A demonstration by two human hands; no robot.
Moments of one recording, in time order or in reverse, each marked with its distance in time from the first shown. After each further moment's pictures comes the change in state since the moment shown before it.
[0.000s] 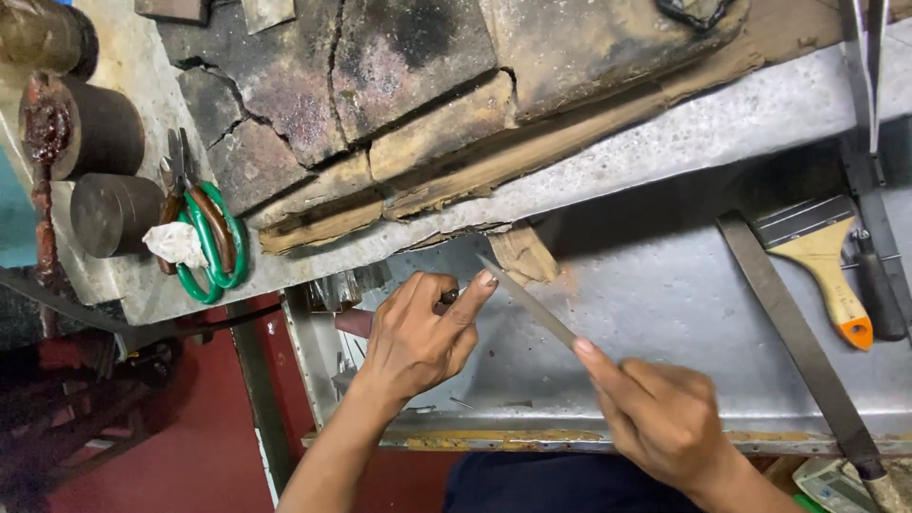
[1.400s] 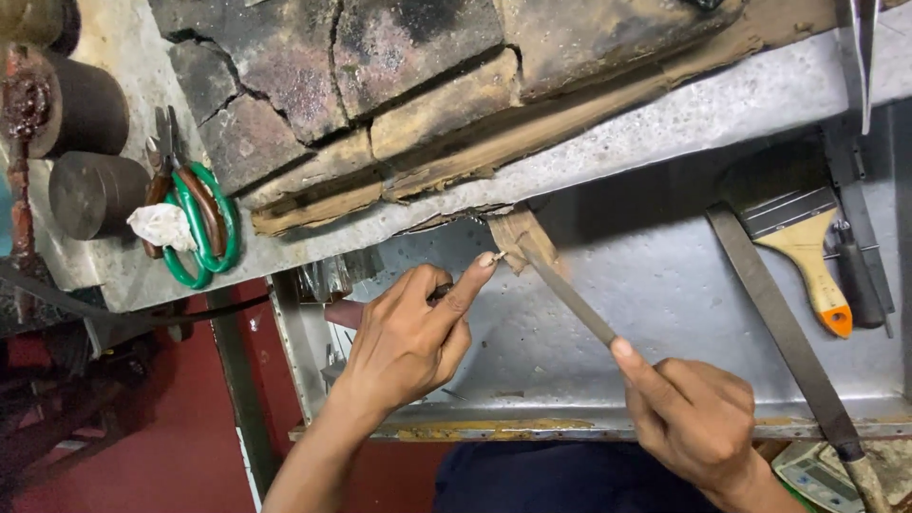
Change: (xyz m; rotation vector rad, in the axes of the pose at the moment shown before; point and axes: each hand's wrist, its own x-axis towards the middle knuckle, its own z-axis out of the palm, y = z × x) left_hand 0.014 0.017 -0.035 -0.155 -0.146 -0.153; right_hand -0.028 0.006 -0.013 -0.147 0.081 0.014
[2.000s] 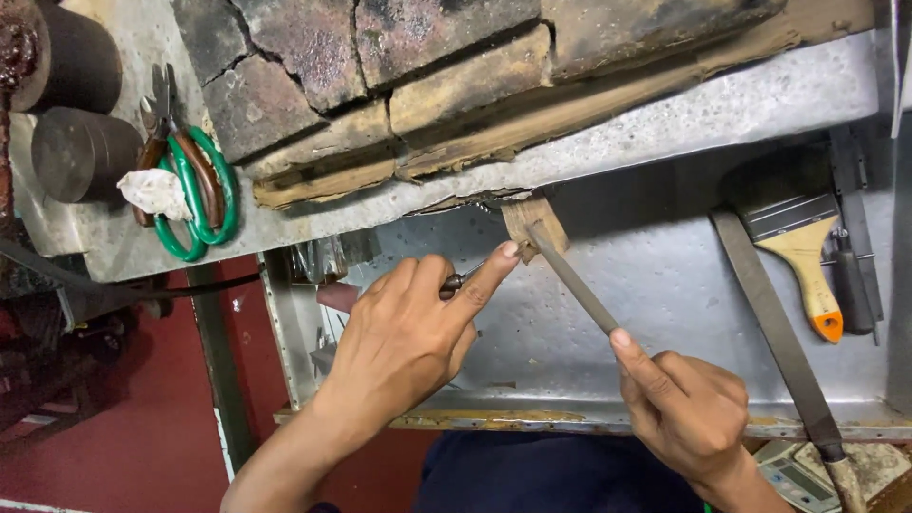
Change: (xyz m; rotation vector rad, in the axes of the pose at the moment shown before) left_hand 0.018 0.028 -0.035 0.298 -0.164 -0.025; right_hand 0.001 -0.001 0.001 -0.007 -0.037 0.000
